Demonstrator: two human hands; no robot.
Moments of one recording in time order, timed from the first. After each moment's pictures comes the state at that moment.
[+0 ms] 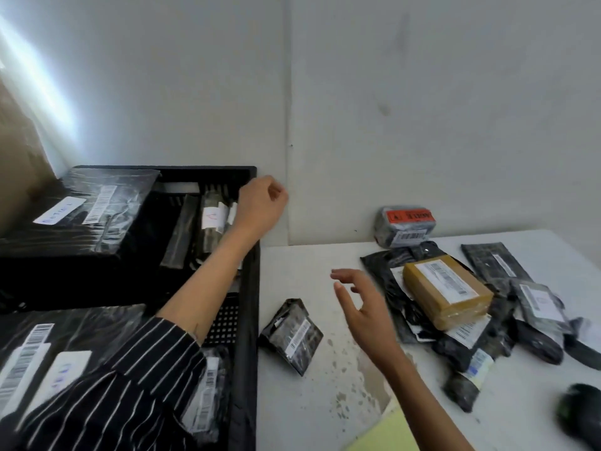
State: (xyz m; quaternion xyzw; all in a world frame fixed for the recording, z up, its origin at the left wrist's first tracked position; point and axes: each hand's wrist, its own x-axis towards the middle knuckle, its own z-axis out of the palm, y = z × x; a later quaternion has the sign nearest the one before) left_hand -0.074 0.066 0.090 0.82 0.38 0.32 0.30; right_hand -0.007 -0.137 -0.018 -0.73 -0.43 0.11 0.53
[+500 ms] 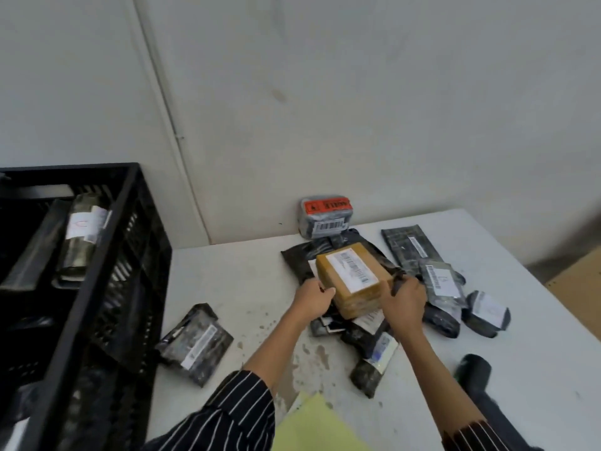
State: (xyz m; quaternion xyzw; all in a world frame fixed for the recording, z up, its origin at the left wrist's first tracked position) left_hand 0.094 -0.136 -0.050 0.77 0.39 -0.04 0.51; right_hand 0.200 -0.267 -0.074 -0.94 -0.08 0.06 0.34
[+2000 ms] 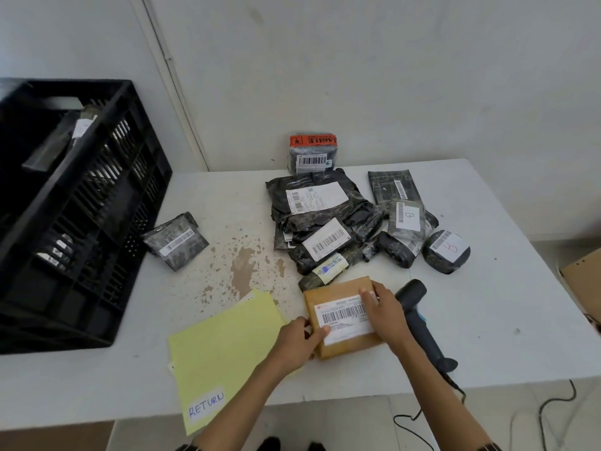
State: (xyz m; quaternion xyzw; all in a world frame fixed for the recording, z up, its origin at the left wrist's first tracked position) left_hand 0.007 -0.360 -0.120 0.69 0.46 -0.04 0.56; right_hand 0.176 -0.443 -0.130 -0.85 -0.26 0.27 0.37
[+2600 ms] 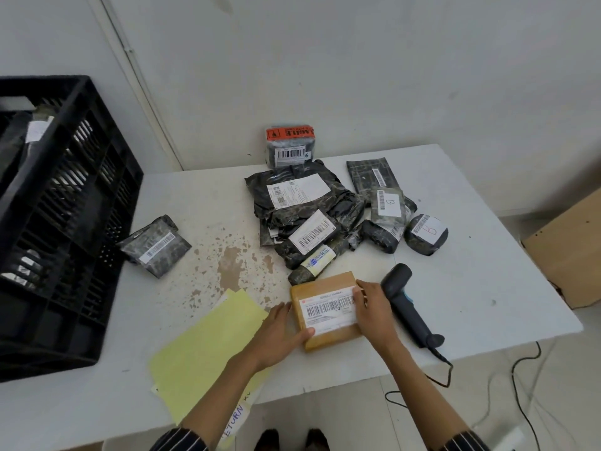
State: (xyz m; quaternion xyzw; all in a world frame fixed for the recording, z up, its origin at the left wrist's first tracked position) left_hand -0.019 -0.330 -0.137 0.81 0.33 -0.13 0.46; right_hand 0.148 -0.452 -0.136 -0.88 -0.25 0.17 0.35
